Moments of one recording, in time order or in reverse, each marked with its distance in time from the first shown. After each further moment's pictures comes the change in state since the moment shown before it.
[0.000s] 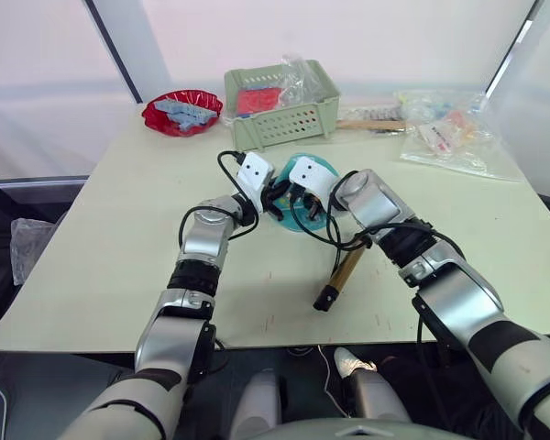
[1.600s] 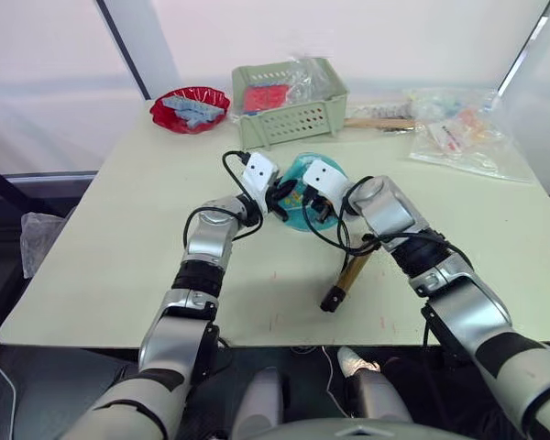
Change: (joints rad) left arm -0.001 -0.013 -0.008 -0.006 -0.006 -0.026 -0.027; right arm 0.103 -0.071 -0.069 -0.242 -0.026 0.124 0.029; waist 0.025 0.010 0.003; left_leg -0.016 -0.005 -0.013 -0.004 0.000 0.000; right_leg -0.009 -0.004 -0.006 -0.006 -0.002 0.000
